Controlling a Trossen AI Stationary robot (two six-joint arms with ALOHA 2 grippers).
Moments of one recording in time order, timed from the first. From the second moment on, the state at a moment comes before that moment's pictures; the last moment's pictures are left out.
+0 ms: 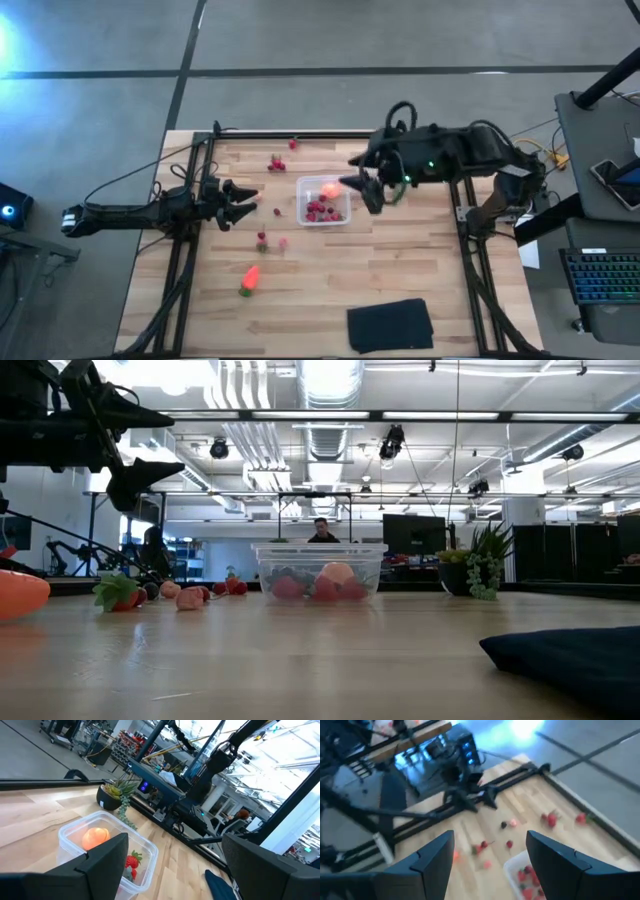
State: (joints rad) left arm 0.09 0.25 0.01 0.29 -0.11 -0.60; right arm 0.18 1.71 2.35 -1.17 0.32 0.49
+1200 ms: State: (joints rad) left arm 0.09 0.25 0.01 0.24 -0.06 -0.61; right arm 0.24 1.01 0.96 -0.08 0.09 0.43
